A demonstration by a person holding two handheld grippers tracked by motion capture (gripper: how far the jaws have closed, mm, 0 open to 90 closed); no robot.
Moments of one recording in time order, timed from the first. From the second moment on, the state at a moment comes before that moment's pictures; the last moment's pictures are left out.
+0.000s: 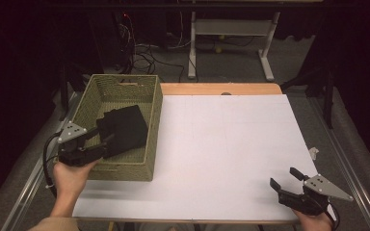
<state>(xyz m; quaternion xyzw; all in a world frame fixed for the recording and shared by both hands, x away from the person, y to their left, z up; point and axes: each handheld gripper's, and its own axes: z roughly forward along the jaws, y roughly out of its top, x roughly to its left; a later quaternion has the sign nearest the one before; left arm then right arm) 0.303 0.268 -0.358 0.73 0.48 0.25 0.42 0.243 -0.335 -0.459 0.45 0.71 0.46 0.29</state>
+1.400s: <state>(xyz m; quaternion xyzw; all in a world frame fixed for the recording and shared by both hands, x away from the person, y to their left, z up) 0.257 0.278 -0.375 0.71 0.48 0.26 0.44 0.242 -0.335 -0.458 0.44 0.71 0.46 0.29</state>
